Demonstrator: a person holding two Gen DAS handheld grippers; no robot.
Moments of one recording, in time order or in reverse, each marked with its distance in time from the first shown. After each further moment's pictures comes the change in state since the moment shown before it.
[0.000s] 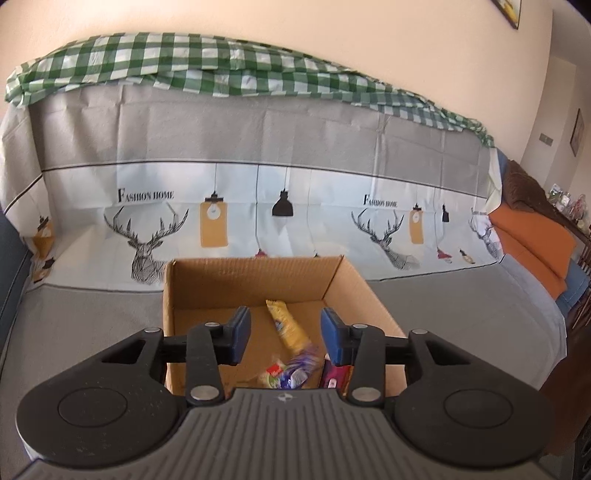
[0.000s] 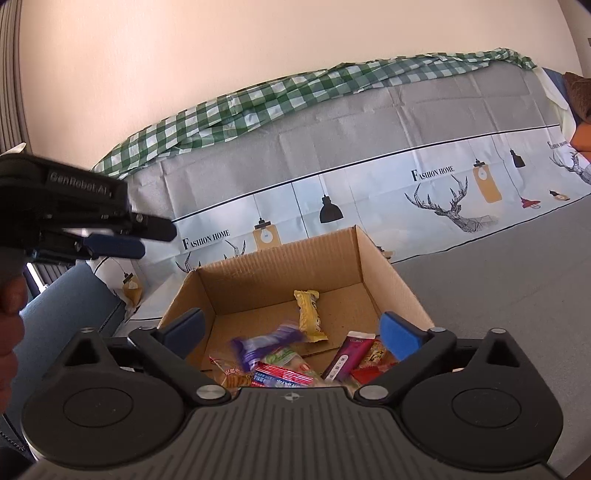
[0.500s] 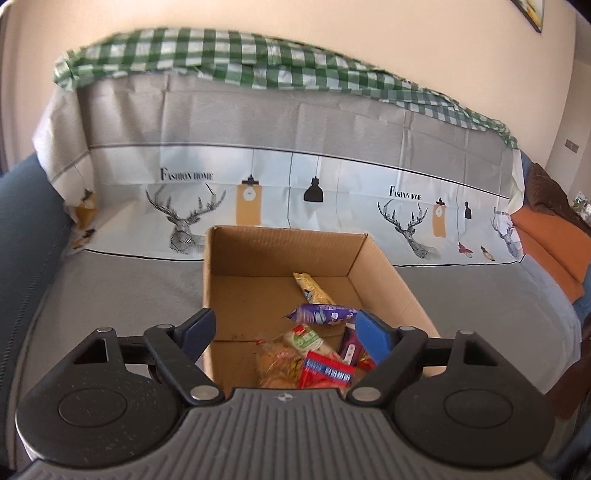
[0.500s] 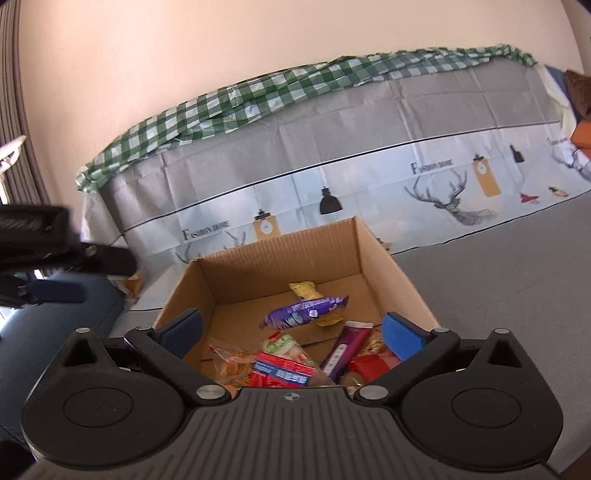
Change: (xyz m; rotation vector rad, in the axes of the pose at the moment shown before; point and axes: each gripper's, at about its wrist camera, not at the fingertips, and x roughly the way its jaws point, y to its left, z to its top) left arm -0.053 0.002 -0.045 -0.036 -0.015 0.105; right arm -0.006 0.005 -0.003 -0.019 0.022 -0.023
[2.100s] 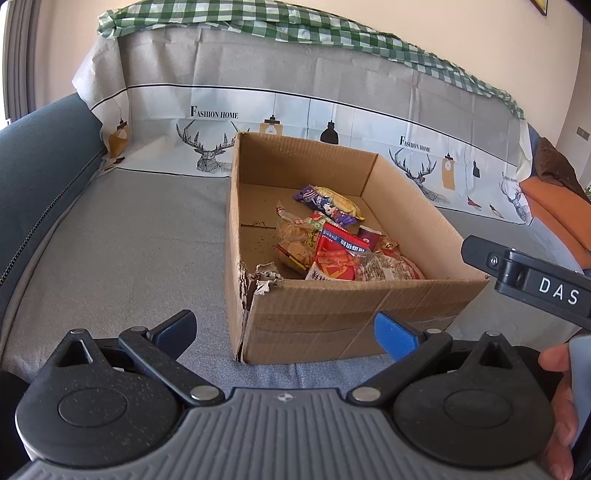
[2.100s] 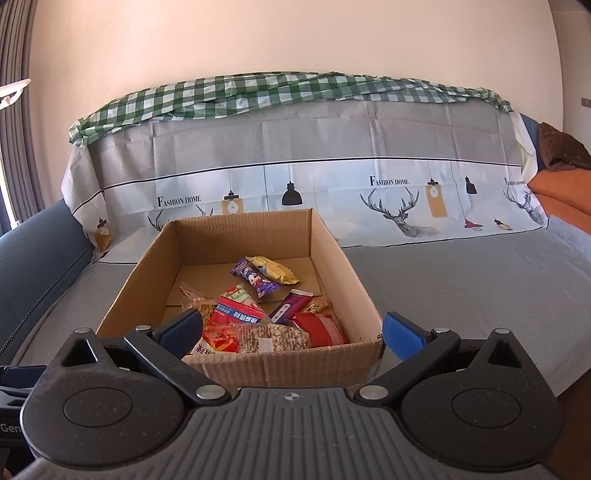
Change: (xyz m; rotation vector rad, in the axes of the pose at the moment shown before) left arm -0.036 0.003 -0.137 -0.036 0.067 0.044; right arm -0.082 0.013 -0.030 -0.166 0.010 -0.155
